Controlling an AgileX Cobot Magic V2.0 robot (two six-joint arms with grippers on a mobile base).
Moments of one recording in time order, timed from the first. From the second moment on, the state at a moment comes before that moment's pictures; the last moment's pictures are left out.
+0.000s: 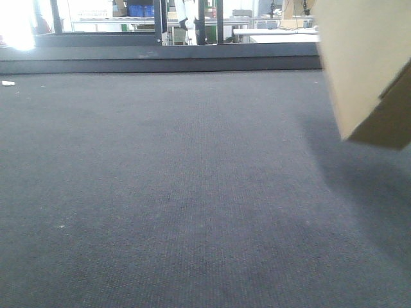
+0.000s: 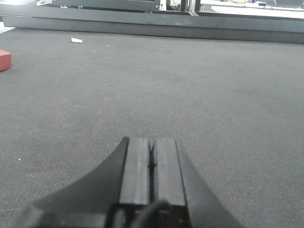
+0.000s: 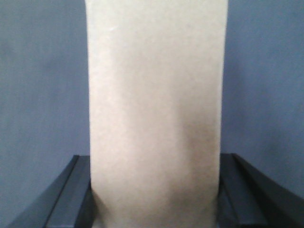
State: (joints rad) left arm -0.07 -0.02 0.03 -0.07 0.12 0.05; right arm 0.22 1.04 -1.07 0.02 0.72 0.36
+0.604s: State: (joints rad) left arm -0.07 -0.02 0.03 -0.07 0.12 0.05; right arm 0.05 0.65 -0.58 0.16 0.19 -0.09
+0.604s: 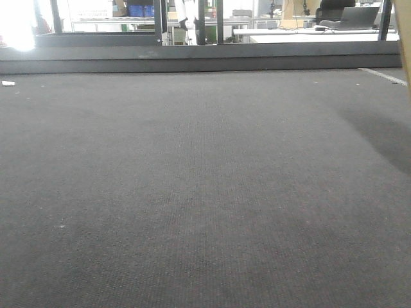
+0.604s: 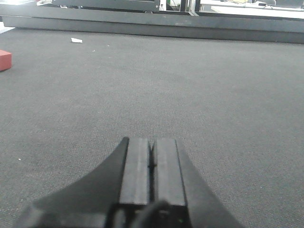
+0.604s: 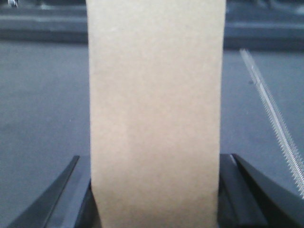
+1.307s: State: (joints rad) left arm -0.07 -0.02 0.03 -0.07 0.12 0.05; right arm 0.05 0.30 -0.47 0.16 0.22 -0.10
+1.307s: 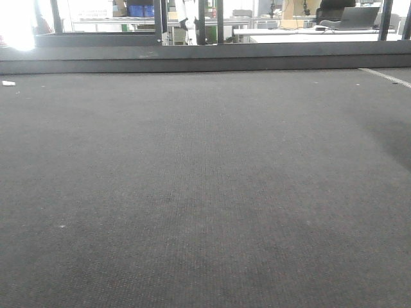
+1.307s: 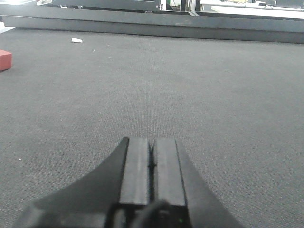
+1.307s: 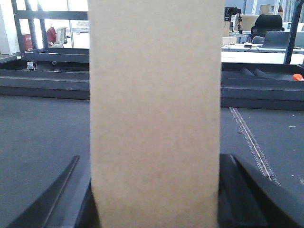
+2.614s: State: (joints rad) left arm -0.07 -0.02 0.03 -0.07 0.12 0.05; right arm 0.05 0.30 -0.47 0.16 0.22 -0.10
